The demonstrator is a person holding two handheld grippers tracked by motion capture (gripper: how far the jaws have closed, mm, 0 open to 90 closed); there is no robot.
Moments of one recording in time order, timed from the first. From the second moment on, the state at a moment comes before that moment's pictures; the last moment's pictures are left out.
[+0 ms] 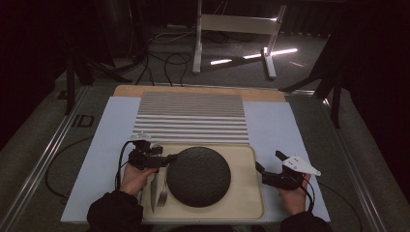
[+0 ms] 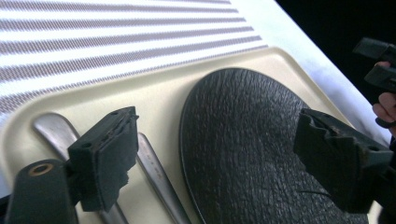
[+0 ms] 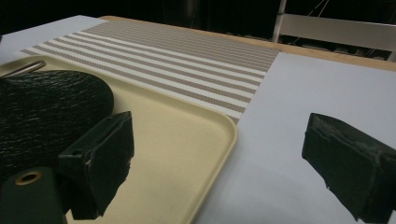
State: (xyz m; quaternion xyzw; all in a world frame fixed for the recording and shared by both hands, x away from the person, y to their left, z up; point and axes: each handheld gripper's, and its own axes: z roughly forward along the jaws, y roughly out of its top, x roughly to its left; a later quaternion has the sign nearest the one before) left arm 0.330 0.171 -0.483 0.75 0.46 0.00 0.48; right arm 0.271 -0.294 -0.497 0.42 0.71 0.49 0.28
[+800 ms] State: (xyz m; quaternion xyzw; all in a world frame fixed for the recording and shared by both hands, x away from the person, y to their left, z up) left arm 0.327 0.211 -0.474 0.73 0.47 0.12 0.47; right arm 0.271 -0.294 -0.497 0.42 0.71 0.49 0.28
